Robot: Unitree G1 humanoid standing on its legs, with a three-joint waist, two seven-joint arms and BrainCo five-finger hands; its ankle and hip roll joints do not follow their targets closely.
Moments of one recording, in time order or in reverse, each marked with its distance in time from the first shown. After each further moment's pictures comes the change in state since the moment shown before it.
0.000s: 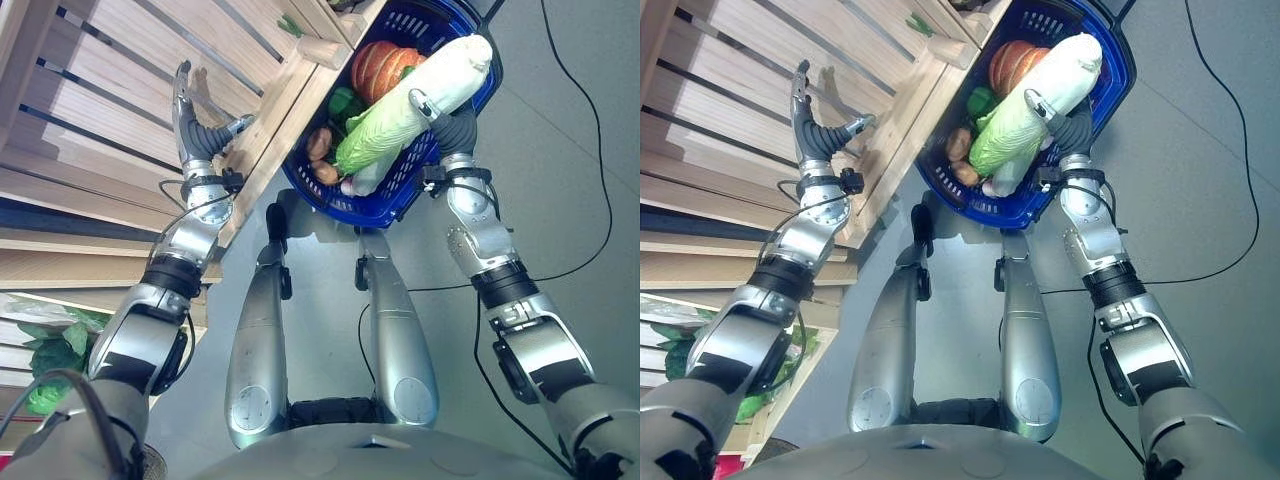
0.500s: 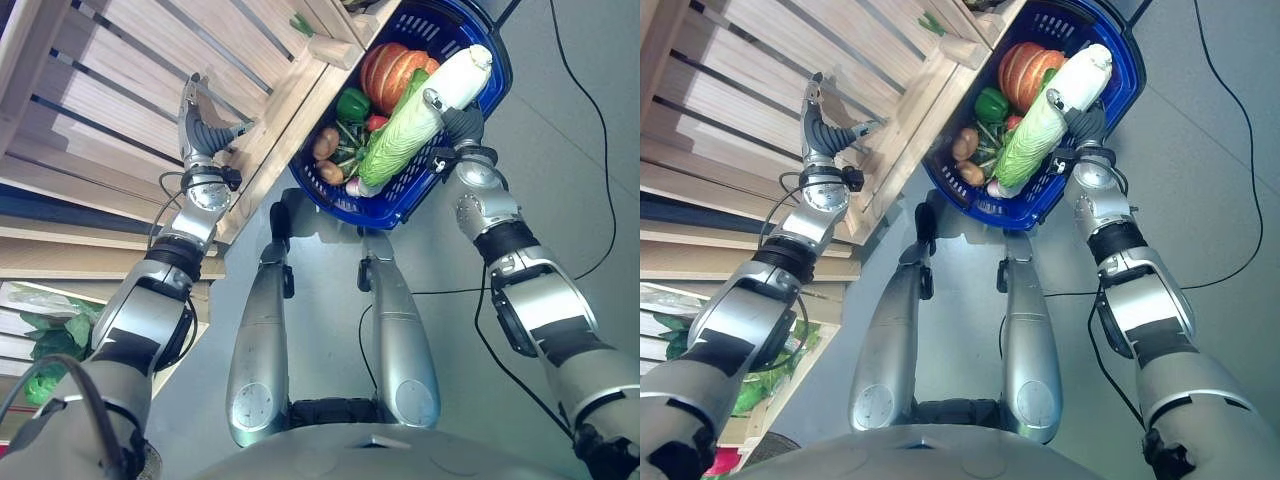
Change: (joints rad) left arm -0.130 0.003 -0.099 0.241 -0.083 0.016 -0.089; right arm -0.273 -0.010 0.038 0.527 0.122 0.061 0.089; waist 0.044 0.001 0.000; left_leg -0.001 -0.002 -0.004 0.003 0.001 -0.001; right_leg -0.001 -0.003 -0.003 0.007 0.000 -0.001
